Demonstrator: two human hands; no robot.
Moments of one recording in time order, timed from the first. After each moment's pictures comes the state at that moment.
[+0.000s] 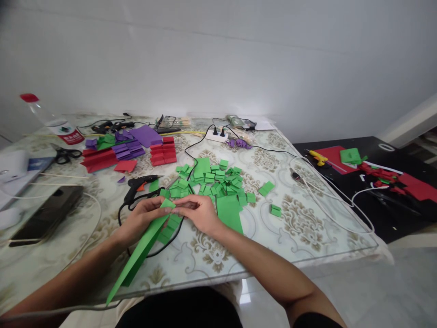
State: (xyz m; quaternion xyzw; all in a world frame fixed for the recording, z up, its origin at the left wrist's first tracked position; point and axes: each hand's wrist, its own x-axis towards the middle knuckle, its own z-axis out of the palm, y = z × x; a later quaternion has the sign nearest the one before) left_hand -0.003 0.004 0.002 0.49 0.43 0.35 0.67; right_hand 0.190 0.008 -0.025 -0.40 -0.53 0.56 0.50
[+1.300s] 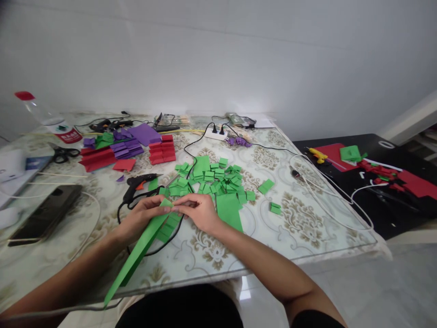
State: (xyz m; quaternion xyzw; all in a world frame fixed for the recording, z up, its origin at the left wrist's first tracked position) left_hand -0.003 0.005 0.000 0.48 0.43 0.34 0.68; right_hand 0.191 0.006 -0.024 -0.39 -0.53 0.57 0.50
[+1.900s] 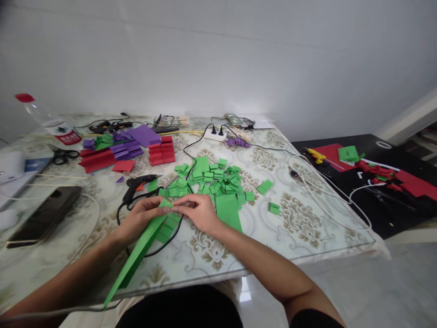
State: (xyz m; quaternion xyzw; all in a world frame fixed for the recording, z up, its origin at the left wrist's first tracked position) left_hand -0.004 0.006 0.001 0.51 0.43 0.35 0.66; right_hand 0.192 0.009 -0.029 -0.39 -0.54 0.56 0.49
